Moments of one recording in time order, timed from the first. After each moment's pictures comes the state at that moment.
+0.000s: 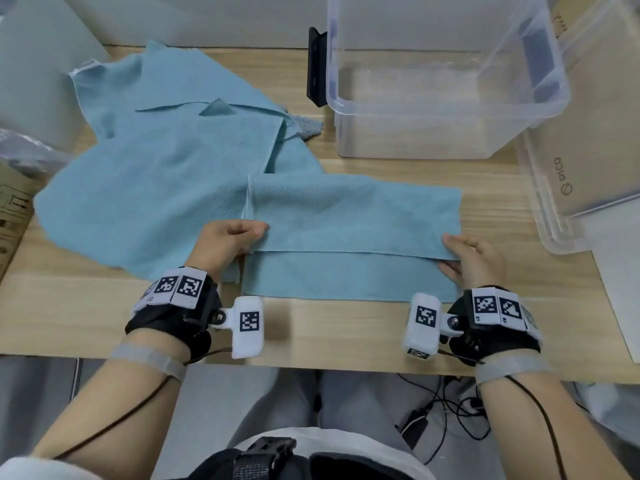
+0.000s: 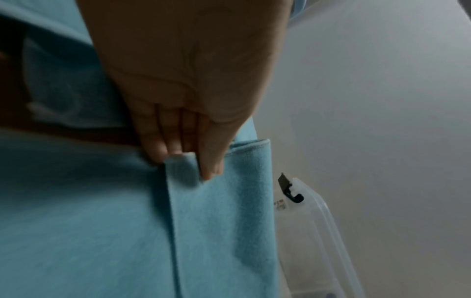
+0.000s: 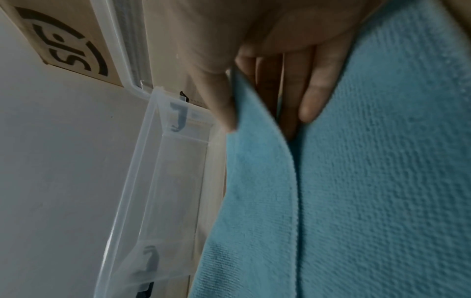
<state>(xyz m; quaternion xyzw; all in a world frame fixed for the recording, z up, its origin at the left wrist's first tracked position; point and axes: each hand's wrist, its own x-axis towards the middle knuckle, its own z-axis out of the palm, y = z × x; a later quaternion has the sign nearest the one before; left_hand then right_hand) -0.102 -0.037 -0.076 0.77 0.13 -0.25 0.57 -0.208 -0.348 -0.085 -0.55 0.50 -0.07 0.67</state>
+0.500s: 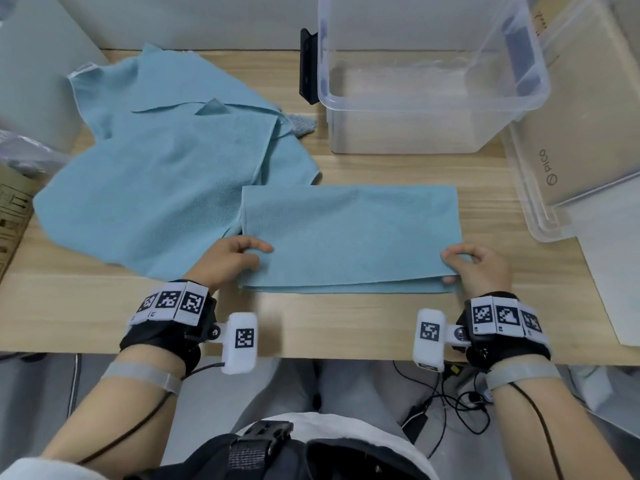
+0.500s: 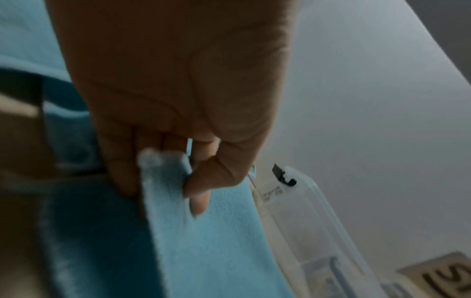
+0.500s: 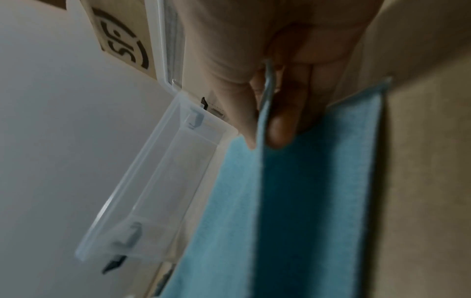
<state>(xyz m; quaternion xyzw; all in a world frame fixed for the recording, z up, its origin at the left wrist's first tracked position) -0.125 -0.030 -0.064 0.81 0.07 -0.37 0.45 -0.243 -0.366 -0.095 -0.71 0.44 -0.04 0.55</state>
